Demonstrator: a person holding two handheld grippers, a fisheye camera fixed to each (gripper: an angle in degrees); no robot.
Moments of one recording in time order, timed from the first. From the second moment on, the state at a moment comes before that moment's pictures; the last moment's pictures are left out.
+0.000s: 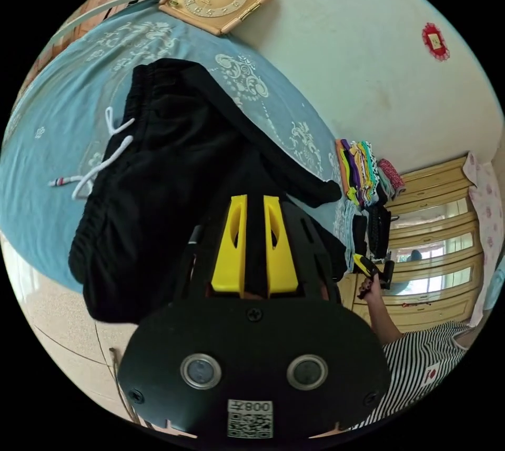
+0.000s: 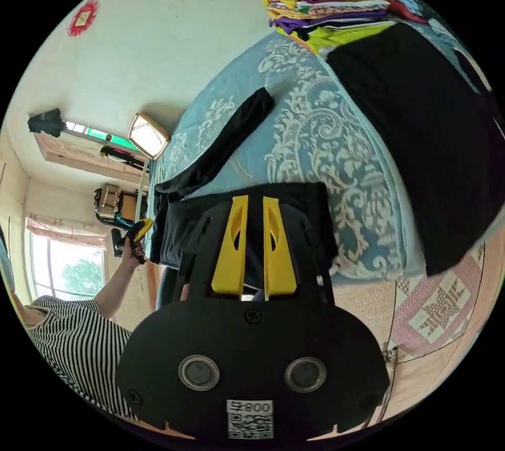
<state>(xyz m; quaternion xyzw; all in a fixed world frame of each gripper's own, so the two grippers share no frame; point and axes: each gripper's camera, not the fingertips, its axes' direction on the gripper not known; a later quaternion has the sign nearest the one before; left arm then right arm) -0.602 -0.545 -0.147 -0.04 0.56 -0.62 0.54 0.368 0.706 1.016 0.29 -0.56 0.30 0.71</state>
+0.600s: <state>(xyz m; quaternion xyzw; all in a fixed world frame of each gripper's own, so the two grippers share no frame) -0.673 -0.858 -0.008 -0.14 0.51 -0.35 0.77 0.465 0.443 0.947 0.24 -0.43 0.24 0.84</state>
